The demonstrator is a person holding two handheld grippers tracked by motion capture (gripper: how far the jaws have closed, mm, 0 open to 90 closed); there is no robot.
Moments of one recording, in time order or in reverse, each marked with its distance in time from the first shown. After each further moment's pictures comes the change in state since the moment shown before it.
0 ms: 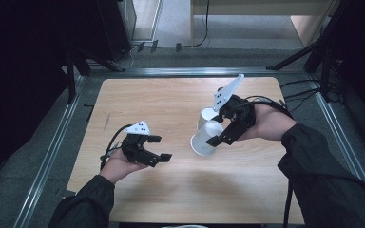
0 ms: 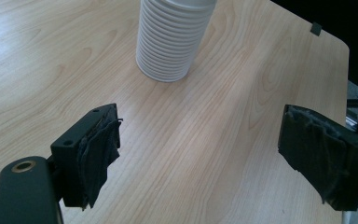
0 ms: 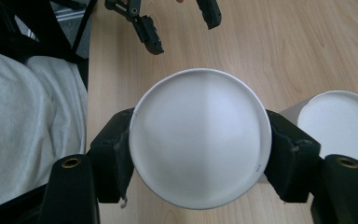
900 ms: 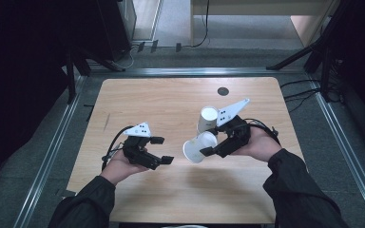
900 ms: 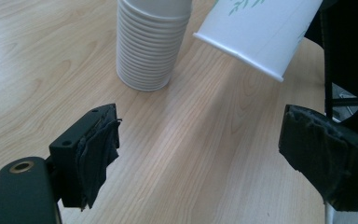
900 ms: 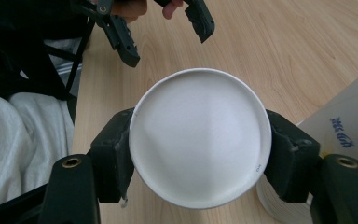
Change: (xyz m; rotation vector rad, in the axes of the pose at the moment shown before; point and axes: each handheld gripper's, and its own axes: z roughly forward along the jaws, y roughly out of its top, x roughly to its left) left arm -0.006 0.000 0.001 -0.037 -0.066 0.027; right arm -0.002 -0.048 0.051 -0.234 0.001 0.066
